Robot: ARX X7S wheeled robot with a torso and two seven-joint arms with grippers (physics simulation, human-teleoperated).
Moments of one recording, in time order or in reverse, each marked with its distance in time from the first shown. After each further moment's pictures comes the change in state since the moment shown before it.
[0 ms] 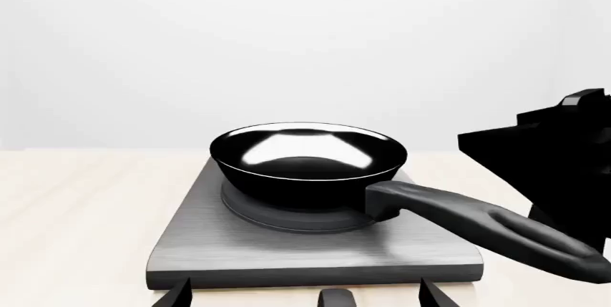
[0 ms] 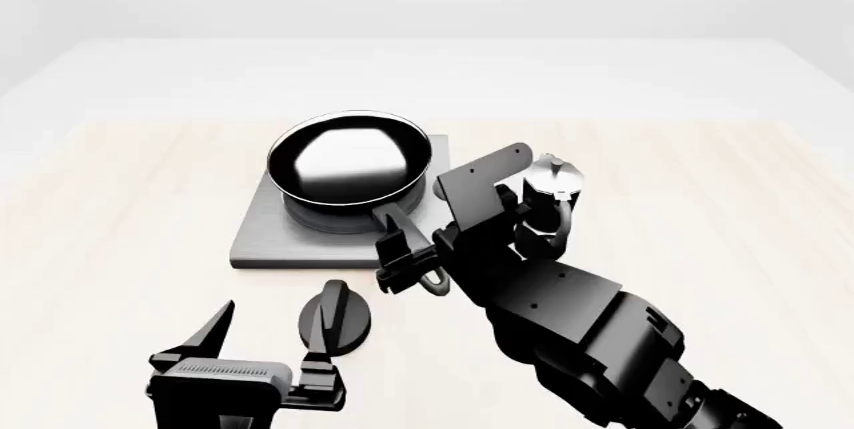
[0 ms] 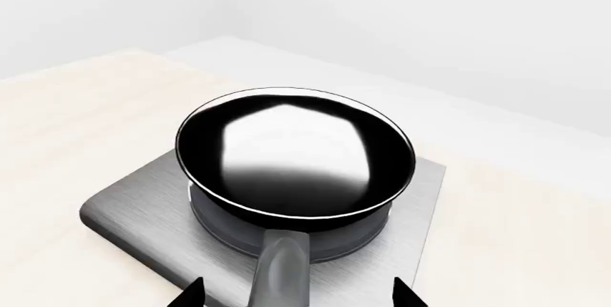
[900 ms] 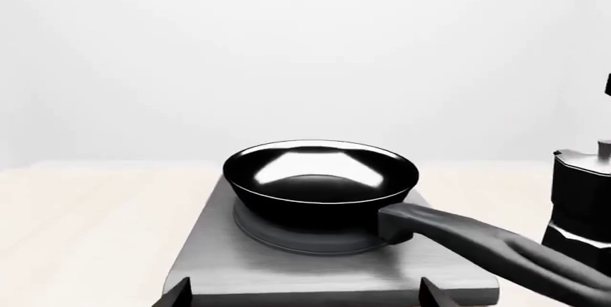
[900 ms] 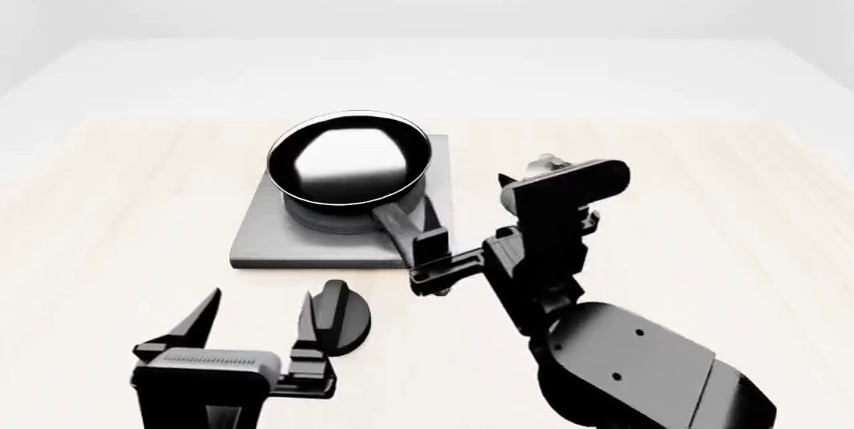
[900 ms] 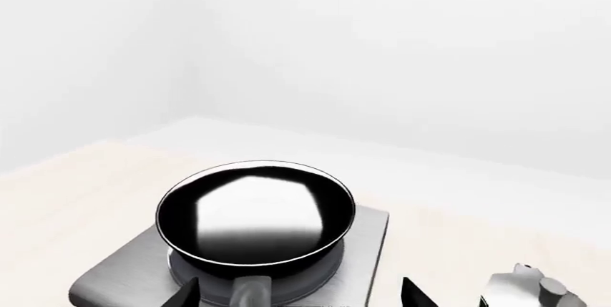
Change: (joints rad) left arm -0.015 -0.028 -0.015 0.044 -0.013 -0.025 -0.027; right arm -0.182 0.158 0.129 -0.386 0.048 -0.066 0.199
